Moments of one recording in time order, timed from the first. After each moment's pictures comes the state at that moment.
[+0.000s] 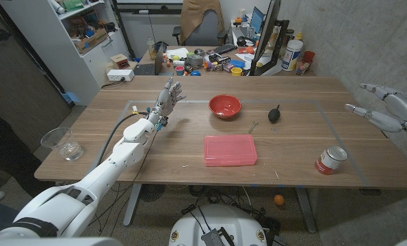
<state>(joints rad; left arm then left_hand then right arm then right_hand) 0.70 0.45 0.44 -1.10 -0.64 -0.35 -0.25 -0.01 0.06 0.21 0.20 0.32 -0.17 0.02 0.19 0.18 -0.17 -0.05 0.20 0.18 -0.17 -0.01 0.20 0.19 -0.17 -0.02 0.83 0.19 -1.85 -0.23 0.74 -2.52 -0.80 0.17 0.17 0.25 0.00 0.30 -0.08 0.18 0.17 -0.03 0.18 0.18 0.22 0.03 0.21 0.18 0.24 0.01 0.19 0.18 0.25 0.20 0.38 0.18</state>
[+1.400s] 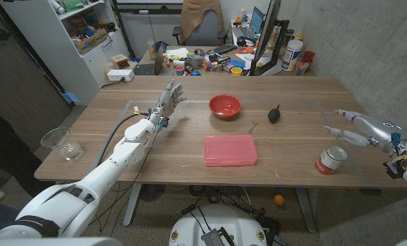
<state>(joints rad) 0.68 0.44 0.45 -1.07 -0.63 -0.34 -0.26 -0.01 0.06 0.21 0.20 0.33 -0.17 0.02 0.19 0.18 -0.17 -0.05 0.20 0.18 -0.17 -0.01 0.20 0.19 -0.17 -0.01 0.82 0.19 -1.89 -0.38 0.58 -2.44 -0.84 0.02 0.24 0.24 0.01 0.29 -0.08 0.18 0.14 -0.03 0.19 0.18 0.20 0.03 0.21 0.18 0.24 0.02 0.19 0.18 0.25 0.21 0.37 0.18</state>
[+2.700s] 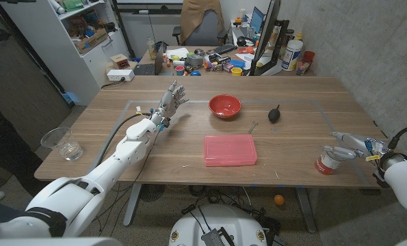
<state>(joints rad) 0.62 0.40 0.46 -0.95 -0.63 -0.36 -0.33 -0.01 0.06 0.21 0.20 0.33 -0.17 0.02 0.19 0.18 -0.17 -0.05 0.20 0.18 -0.17 -0.01 0.20 0.19 -0.17 -0.01 0.82 0.19 -1.89 -0.58 0.43 -2.39 -0.90 -0.30 0.42 0.23 -0.01 0.27 -0.08 0.19 0.10 -0.01 0.19 0.19 0.16 0.03 0.20 0.18 0.28 0.01 0.19 0.18 0.37 0.21 0.39 0.18</state>
